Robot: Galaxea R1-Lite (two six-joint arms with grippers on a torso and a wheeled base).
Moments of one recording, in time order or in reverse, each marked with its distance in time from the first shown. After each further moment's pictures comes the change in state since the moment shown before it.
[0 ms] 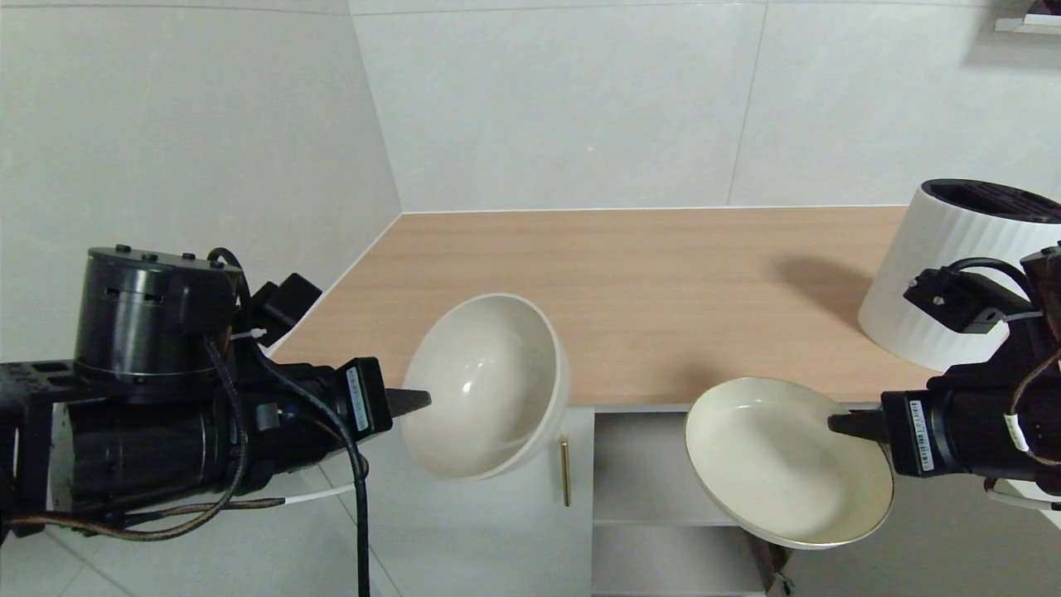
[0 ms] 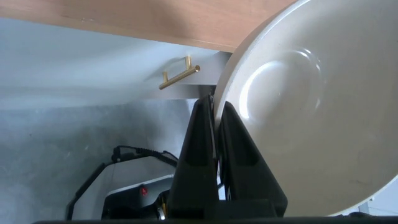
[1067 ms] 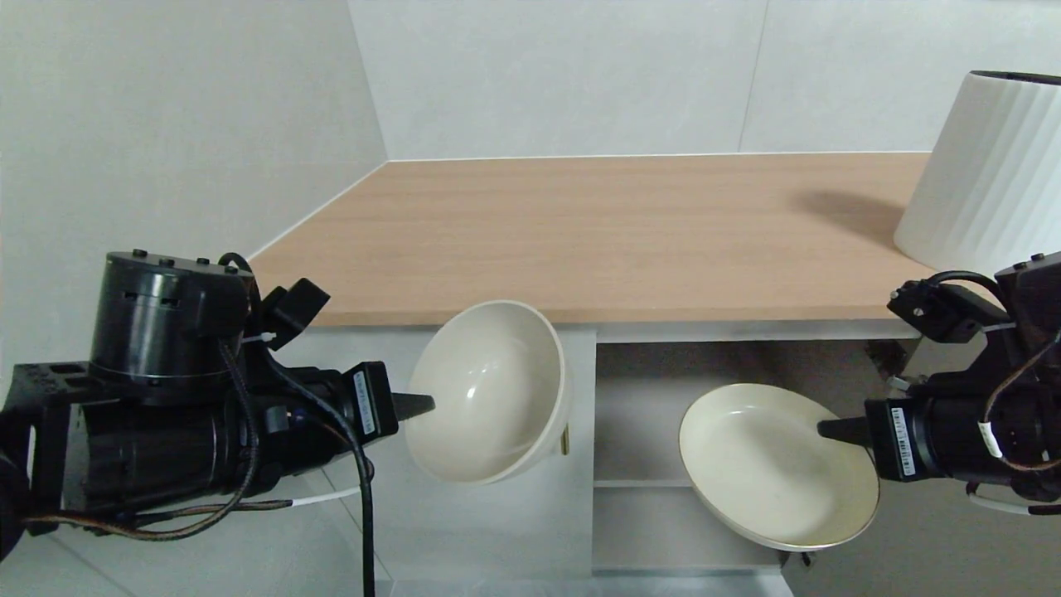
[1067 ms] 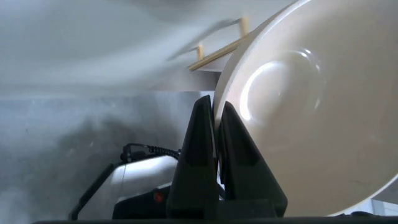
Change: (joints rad) left arm -0.005 0.015 0.001 0.000 0.000 0.000; right arm -0.001 0.028 0.034 -0.055 -0.002 -0.001
